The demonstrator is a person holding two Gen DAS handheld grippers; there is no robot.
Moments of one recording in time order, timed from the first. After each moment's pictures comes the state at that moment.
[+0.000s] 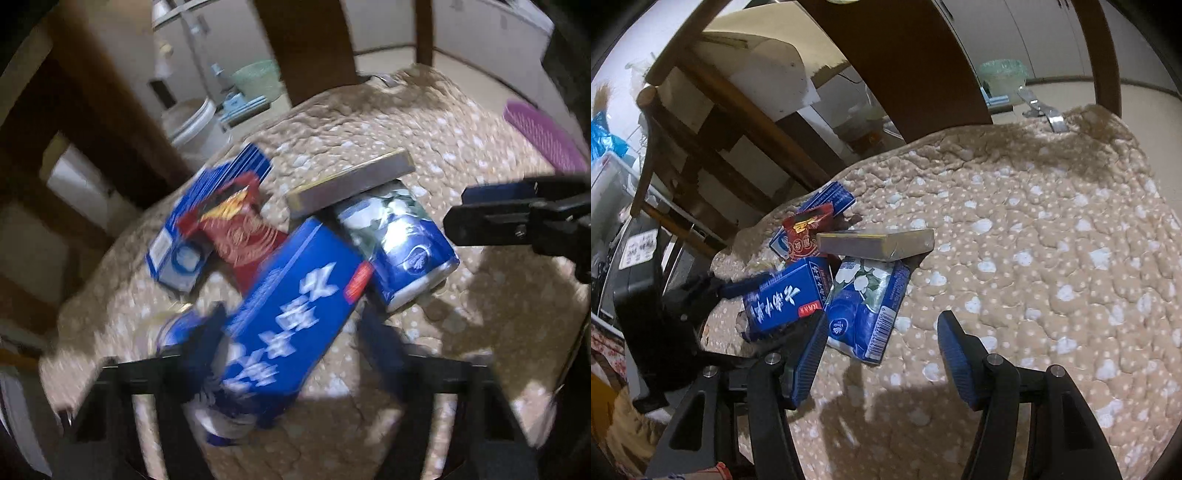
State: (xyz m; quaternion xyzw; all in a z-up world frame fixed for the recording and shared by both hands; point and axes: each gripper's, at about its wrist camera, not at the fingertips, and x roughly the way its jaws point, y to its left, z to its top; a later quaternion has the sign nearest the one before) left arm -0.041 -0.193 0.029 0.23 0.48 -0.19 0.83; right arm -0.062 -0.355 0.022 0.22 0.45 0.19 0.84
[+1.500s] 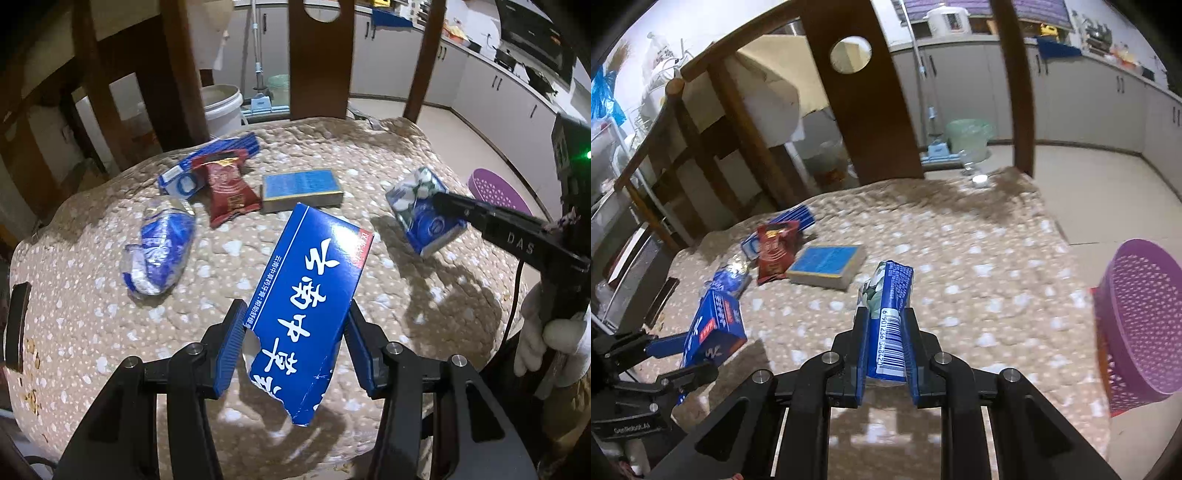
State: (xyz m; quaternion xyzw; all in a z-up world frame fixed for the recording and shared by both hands) left arm -0.141 -0.191 0.077 0.08 0.48 -0.16 0.86; right arm -0.135 -0.394 0.063 0.12 0.38 0.09 0.91
